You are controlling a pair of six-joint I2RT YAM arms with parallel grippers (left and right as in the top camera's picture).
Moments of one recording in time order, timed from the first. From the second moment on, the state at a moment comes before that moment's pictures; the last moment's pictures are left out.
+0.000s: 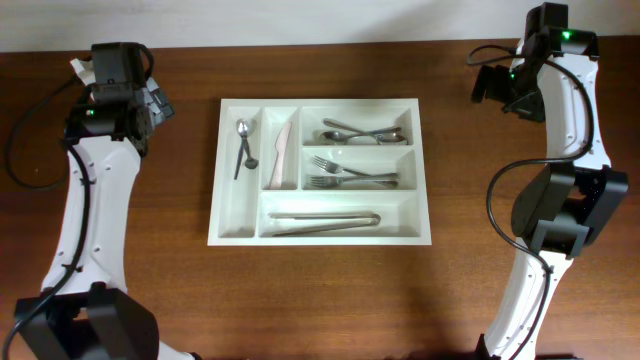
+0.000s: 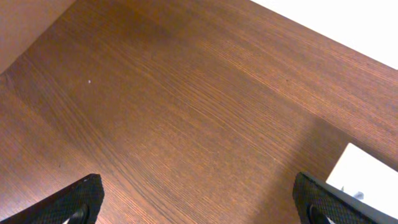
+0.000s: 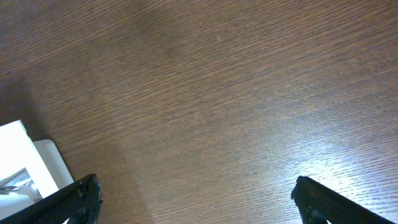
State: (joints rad) left arm 0.07 1.70 1.59 -0.80 -0.42 -0.39; right arm -0.20 2.34 2.30 -1.27 -0.04 0.18
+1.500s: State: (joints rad) left arm 0.06 0.34 0.35 -0.09 0.05 0.13; right arm -0.20 2.34 2.30 -1.27 -0.04 0.18
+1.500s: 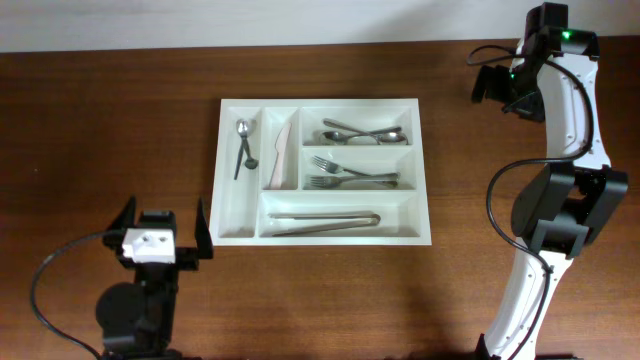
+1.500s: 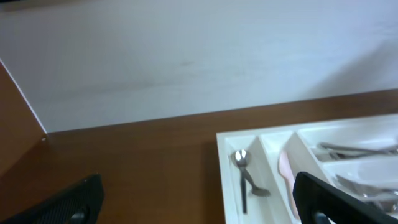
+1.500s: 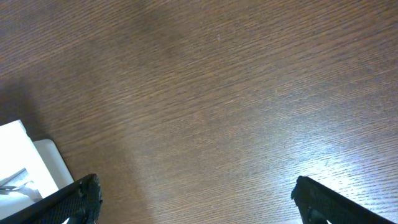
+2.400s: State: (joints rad) left arm 0.05 0.02 0.04 -0.13 0.05 0.13; right arm -0.20 2.34 2.30 -1.27 -0.04 0.19
